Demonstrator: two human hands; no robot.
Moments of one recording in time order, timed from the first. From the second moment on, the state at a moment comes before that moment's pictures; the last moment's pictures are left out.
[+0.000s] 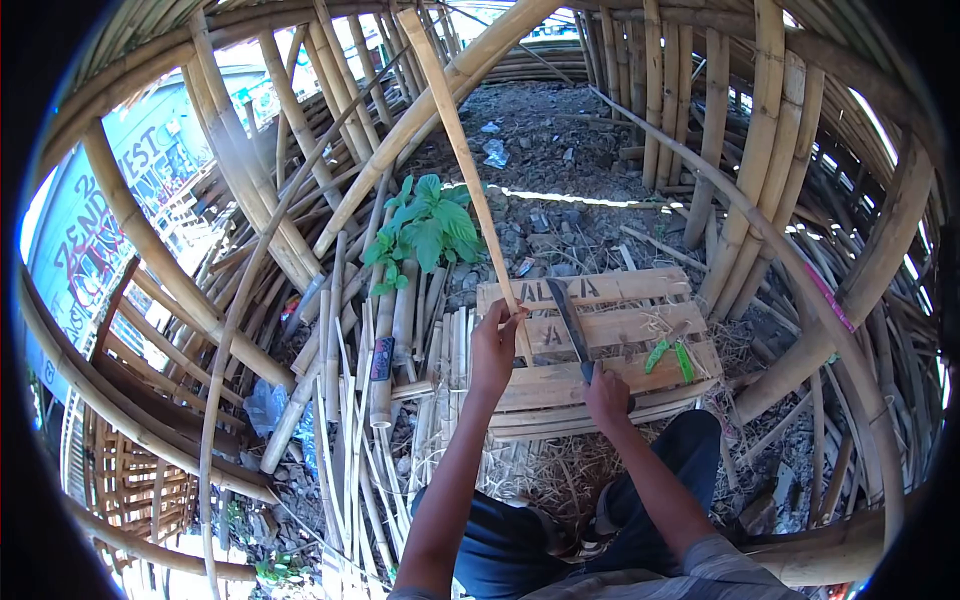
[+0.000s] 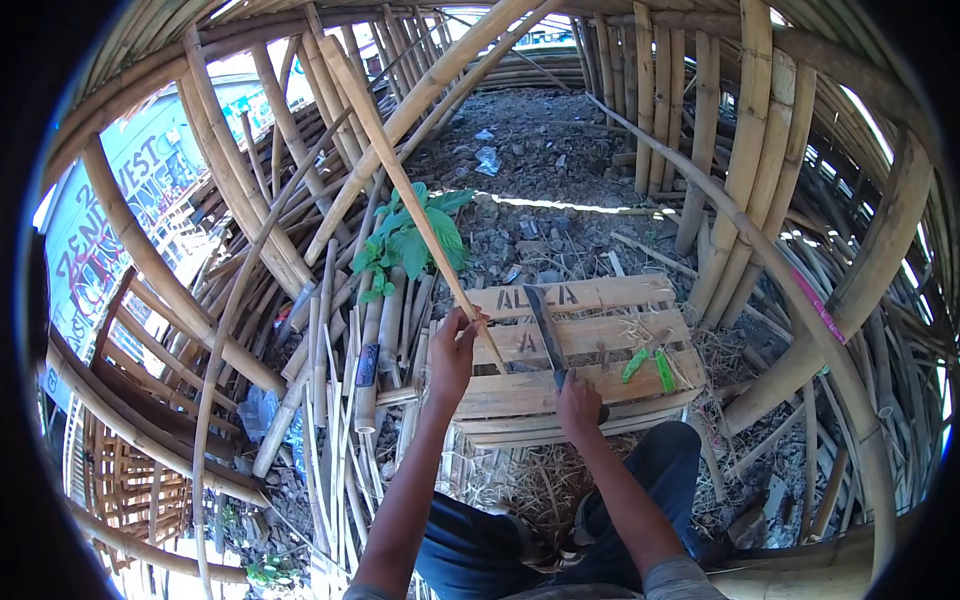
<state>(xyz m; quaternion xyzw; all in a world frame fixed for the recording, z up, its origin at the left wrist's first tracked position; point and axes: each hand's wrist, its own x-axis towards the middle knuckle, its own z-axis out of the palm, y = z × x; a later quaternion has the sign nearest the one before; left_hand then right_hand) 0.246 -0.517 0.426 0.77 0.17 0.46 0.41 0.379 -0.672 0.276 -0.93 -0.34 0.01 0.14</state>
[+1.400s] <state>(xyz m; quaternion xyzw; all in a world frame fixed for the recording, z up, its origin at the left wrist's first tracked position) 0.312 -0.515 0.547 0.64 0.02 0.57 0.50 0.291 -0.709 0.464 -0.62 -0.30 0.39 0.62</state>
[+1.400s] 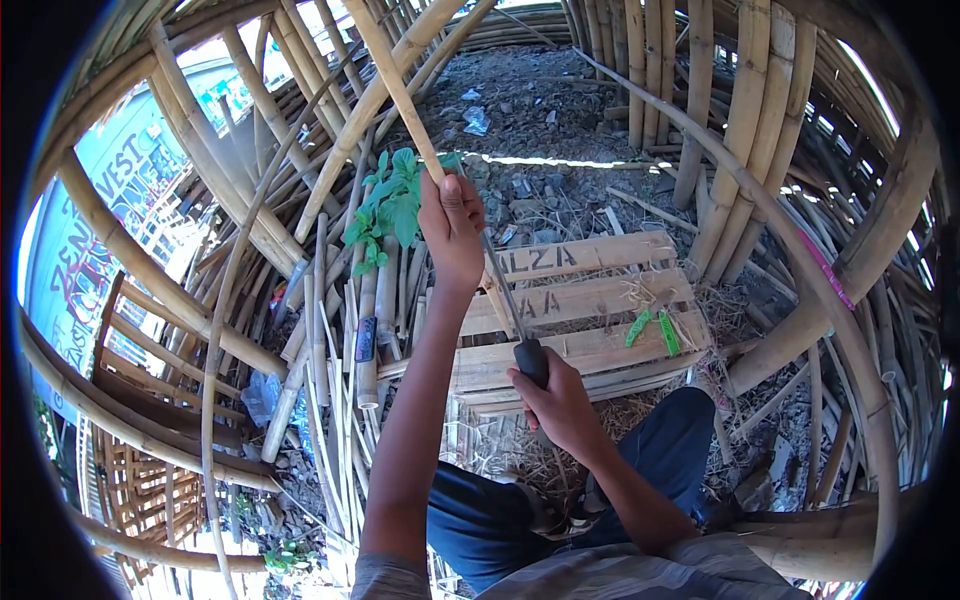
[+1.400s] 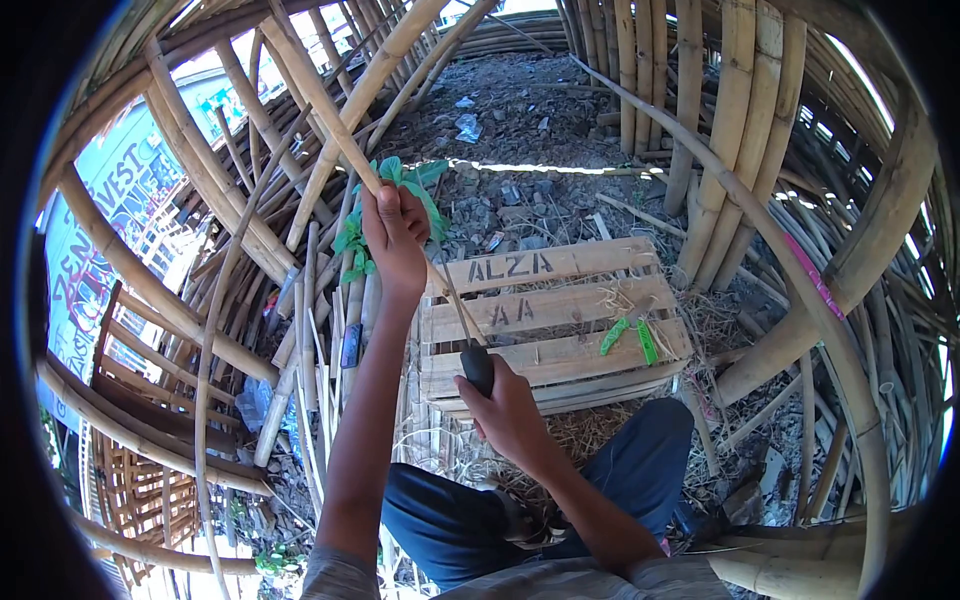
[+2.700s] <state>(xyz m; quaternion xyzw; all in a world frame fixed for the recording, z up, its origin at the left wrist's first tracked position) 0.297 -0.499 0.544 0.60 0.04 0.64 0.48 0.277 -0.687 0.432 -0.69 -0.35 0.28 0.57</state>
